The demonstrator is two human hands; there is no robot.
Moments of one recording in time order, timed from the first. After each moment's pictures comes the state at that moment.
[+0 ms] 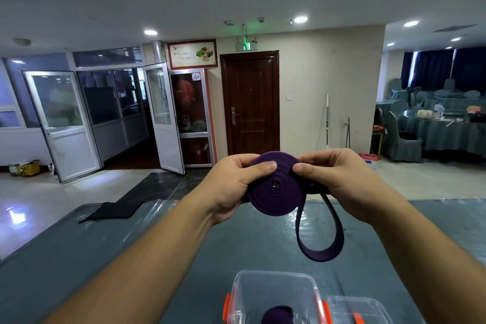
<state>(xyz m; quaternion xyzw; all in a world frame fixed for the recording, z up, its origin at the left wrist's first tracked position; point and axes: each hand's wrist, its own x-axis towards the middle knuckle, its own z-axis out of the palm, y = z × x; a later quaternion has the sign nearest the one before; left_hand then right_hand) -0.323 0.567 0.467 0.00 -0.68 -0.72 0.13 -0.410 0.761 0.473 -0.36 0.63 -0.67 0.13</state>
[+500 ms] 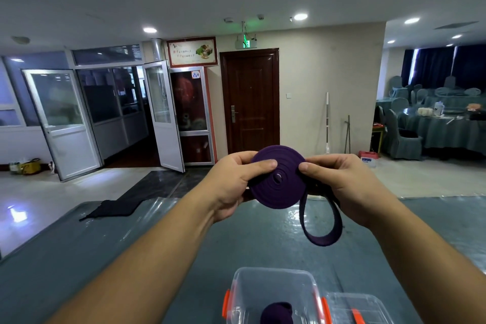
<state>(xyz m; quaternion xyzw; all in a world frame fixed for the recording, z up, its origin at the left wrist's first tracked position) -0.326 0.571 0.467 0.03 -0.69 -0.71 0.13 -0.415 0.767 0.458 -0.33 0.59 -0.72 0.14</state>
